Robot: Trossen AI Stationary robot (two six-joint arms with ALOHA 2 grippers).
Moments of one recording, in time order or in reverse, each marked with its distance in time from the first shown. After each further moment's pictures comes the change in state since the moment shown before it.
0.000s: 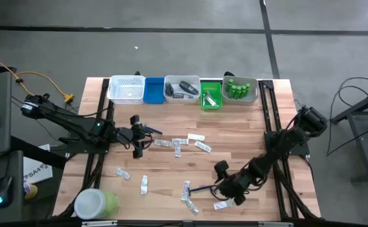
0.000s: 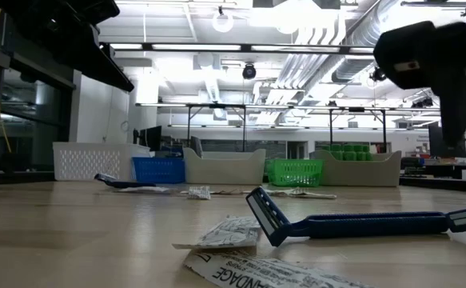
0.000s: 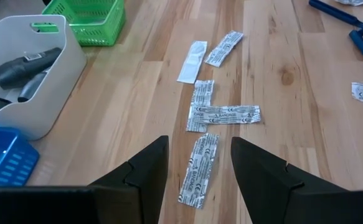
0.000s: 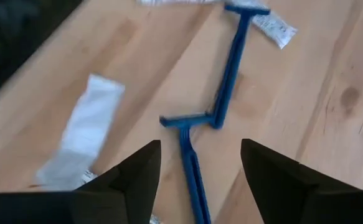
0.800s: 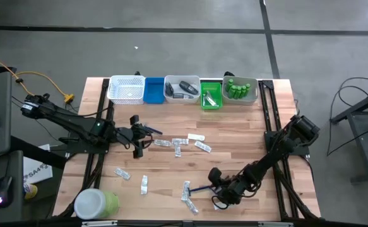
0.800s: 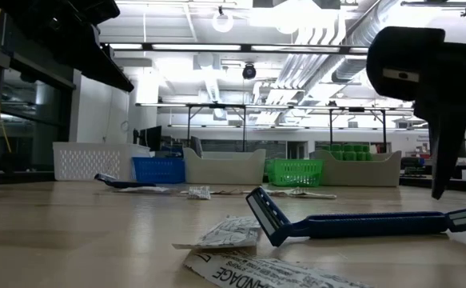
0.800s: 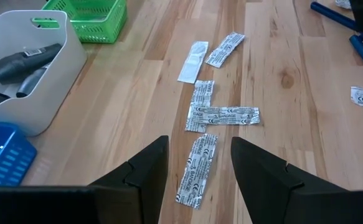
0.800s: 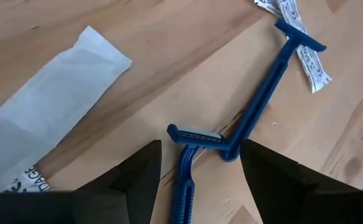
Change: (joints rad) left arm 0.000 0.000 0.000 0.000 -0.001 -0.028; right arm 0.014 0.158 0.001 0.150 0.067 -0.397
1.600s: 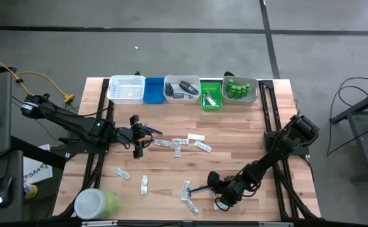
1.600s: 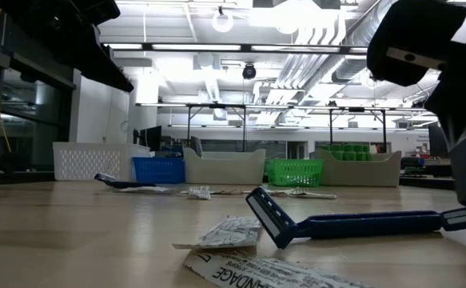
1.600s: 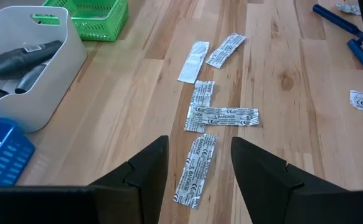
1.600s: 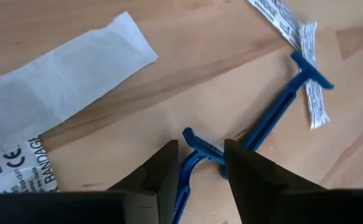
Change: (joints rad) left arm 0.000 0.000 0.000 0.000 0.000 -0.023; right arm -0.001 0.000 0.000 0.014 -0.033 -0.256
